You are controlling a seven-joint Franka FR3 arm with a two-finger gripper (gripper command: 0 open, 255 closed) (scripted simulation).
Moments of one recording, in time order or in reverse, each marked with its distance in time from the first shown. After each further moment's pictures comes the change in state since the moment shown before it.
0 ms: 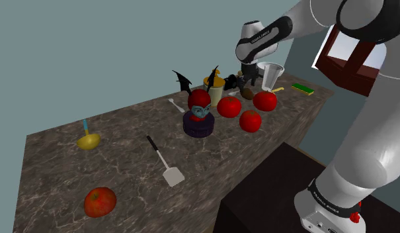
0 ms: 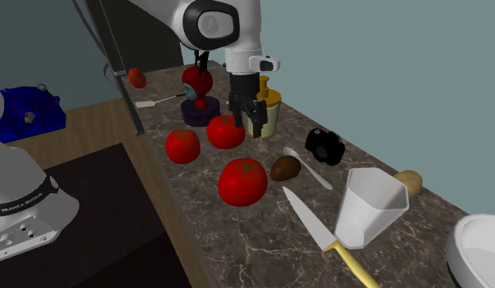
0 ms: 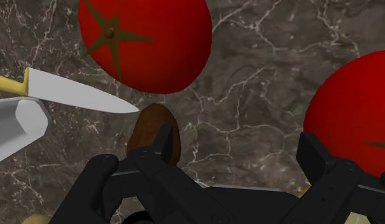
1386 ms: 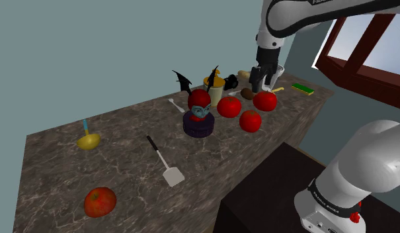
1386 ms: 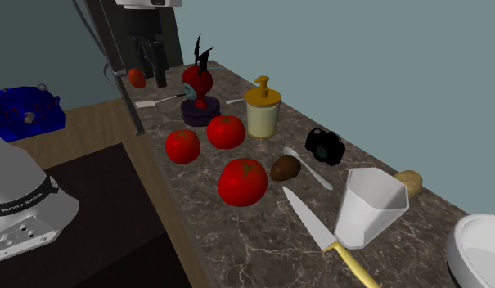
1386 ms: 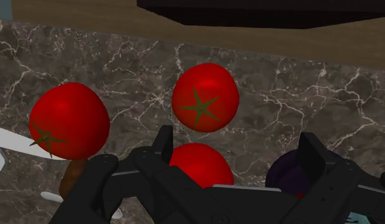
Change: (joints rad) arm 0.122 -0.712 0.126 -0.412 0.101 -0.350 0.086
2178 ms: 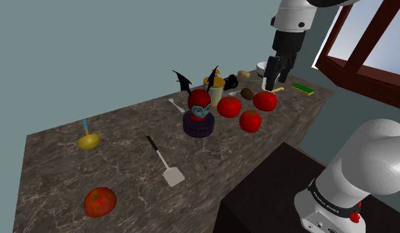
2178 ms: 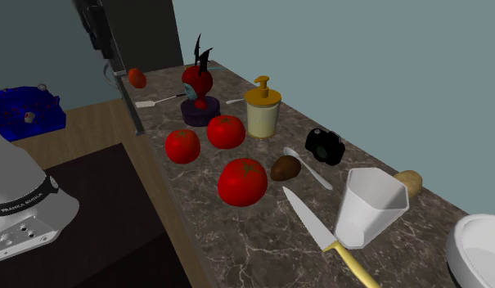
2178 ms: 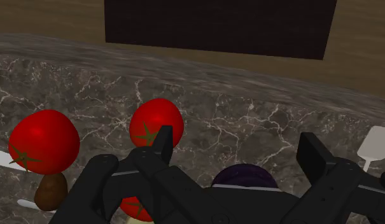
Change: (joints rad) arm 0.071 -0.276 0.076 -0.014 0.113 -0.268 0.068
